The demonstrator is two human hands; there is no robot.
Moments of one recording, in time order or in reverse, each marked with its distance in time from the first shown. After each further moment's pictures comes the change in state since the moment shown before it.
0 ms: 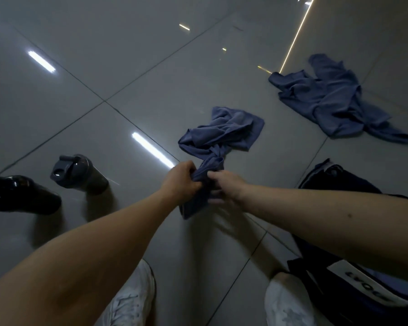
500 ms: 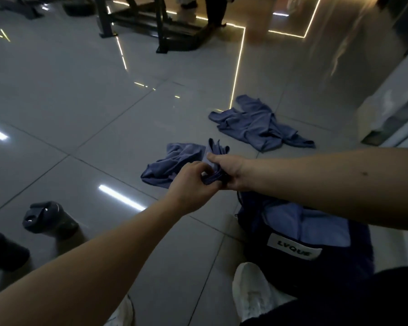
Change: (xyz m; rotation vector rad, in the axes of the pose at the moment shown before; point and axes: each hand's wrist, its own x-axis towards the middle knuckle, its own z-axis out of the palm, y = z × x) left_hand -0.080 0.178 -0.027 -0.108 0.034 0.529; right_hand -0.162 -0.072 -0.089 0.230 0.155 -0.092
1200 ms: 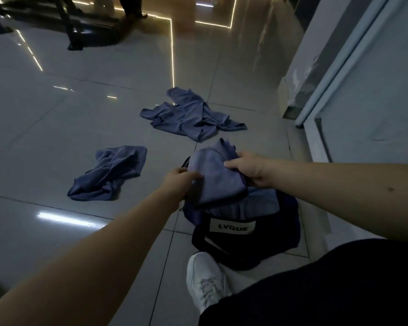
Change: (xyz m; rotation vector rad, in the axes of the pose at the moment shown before) left_hand 0.038 0.094 0.115 -0.738 -0.240 -0.680; right_hand -0.057 0.054 -0.208 -0.182 0.329 -0.166
